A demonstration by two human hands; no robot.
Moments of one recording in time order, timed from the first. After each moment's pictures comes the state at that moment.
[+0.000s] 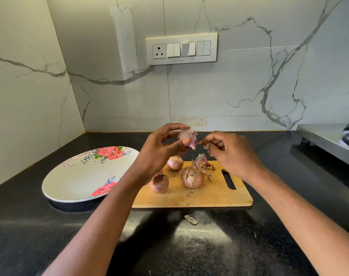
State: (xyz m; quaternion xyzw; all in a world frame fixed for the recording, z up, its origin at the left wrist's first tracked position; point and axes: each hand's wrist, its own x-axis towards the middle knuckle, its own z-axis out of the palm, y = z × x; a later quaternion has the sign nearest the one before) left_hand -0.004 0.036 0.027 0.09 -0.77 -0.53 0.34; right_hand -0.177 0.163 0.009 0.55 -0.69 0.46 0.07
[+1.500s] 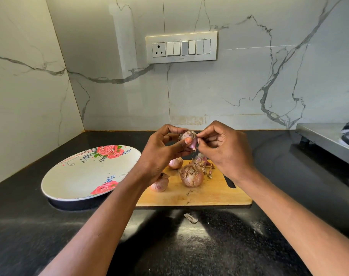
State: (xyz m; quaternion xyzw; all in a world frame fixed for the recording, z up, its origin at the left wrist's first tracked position) left_hand -0.010 0.042 0.023 0.11 -0.71 -0.61 0.34; right_hand -0.151 0.158 0.011 0.55 -0.58 0.59 0.09
